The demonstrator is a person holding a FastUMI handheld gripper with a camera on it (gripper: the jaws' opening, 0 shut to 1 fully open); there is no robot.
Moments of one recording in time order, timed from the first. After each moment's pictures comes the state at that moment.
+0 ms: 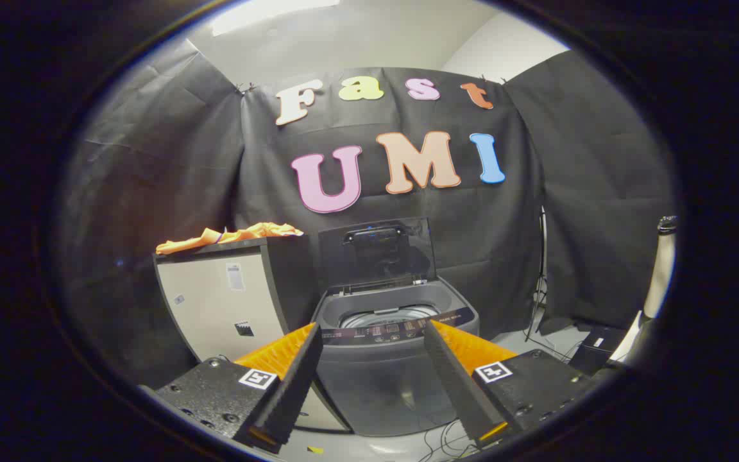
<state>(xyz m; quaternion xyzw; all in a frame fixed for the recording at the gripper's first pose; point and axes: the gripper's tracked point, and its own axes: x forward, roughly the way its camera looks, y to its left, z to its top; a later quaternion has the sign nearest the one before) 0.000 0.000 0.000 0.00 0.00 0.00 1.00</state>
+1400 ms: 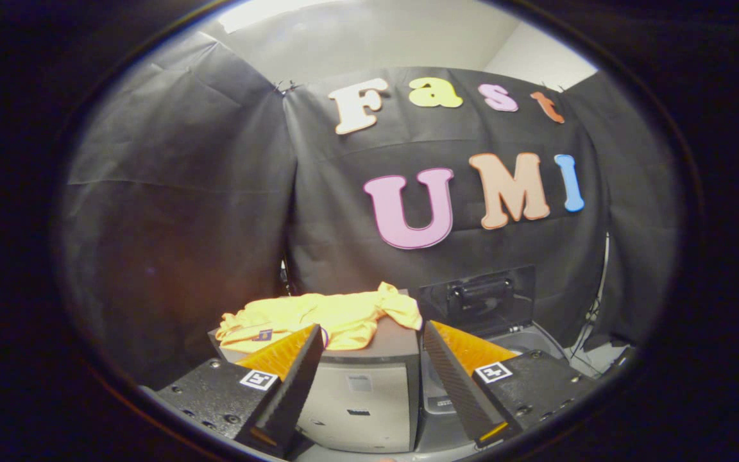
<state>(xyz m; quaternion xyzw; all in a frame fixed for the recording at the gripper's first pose) 0.124 0.245 0.151 0.00 0.02 0.09 1.00</state>
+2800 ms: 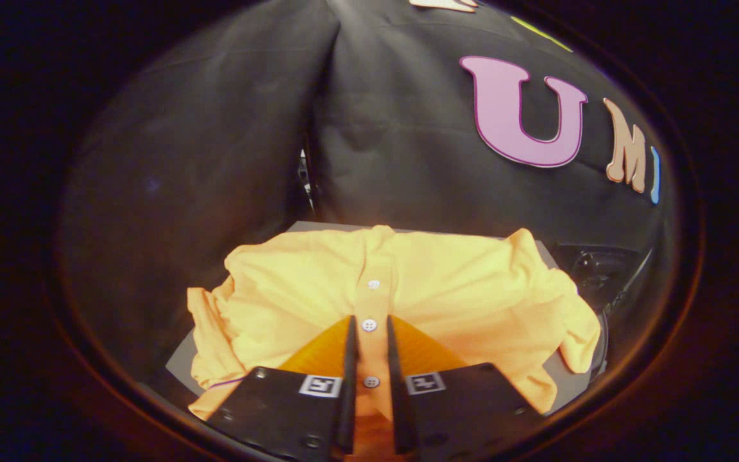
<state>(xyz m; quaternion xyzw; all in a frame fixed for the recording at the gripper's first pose) 0.285 0.402 0.038 -0.06 0.27 0.15 0.95</state>
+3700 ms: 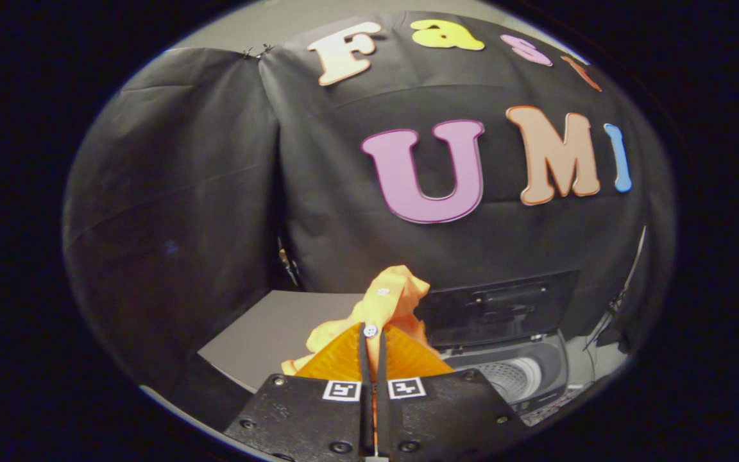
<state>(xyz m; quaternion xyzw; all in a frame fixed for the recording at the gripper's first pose) 0.270 0.231 0.173 0.00 0.15 0.13 0.98</state>
